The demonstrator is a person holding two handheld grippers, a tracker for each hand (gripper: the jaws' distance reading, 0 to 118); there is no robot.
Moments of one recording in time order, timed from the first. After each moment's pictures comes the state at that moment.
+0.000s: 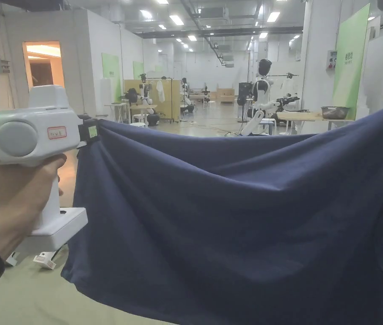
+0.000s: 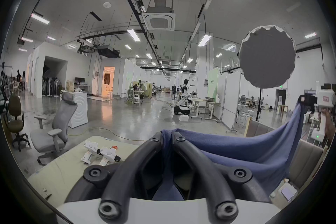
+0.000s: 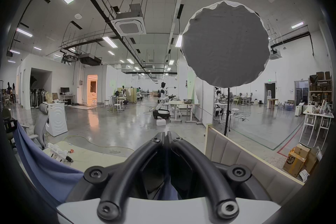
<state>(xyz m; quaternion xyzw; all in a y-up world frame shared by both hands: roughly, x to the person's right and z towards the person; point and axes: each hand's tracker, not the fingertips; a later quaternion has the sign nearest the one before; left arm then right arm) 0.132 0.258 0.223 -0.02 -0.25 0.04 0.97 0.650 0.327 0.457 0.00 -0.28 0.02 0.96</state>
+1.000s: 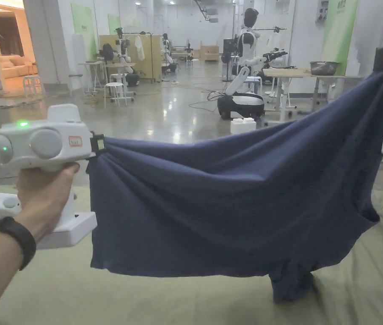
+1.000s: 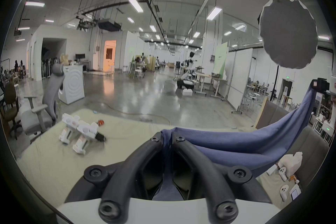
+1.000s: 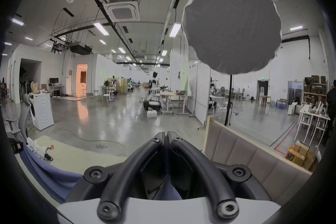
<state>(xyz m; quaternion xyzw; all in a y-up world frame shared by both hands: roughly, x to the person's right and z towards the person) 0.274 0.112 0.038 -0.15 -0.24 0.03 0.96 0.733 0.241 0.290 -0.05 -0.32 0.02 0.95</state>
